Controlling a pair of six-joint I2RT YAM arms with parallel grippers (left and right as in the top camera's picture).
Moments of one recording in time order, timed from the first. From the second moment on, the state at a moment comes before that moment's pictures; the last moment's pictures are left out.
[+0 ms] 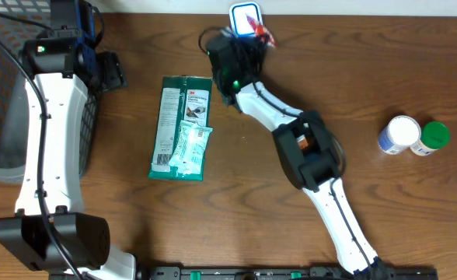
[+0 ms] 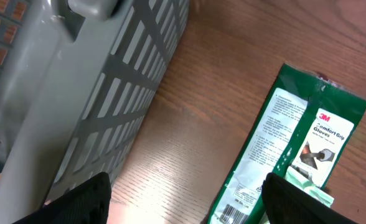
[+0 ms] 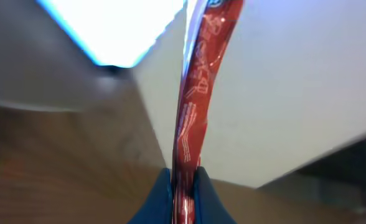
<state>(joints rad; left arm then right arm) 0.06 1.72 1.79 -1.22 -0.17 -0.27 0.56 2.59 2.07 0.12 1.15 -1.20</state>
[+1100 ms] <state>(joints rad) 0.06 1.72 1.79 -1.22 -0.17 -0.27 -0.08 2.15 1.83 -1.21 -0.01 -0.12</state>
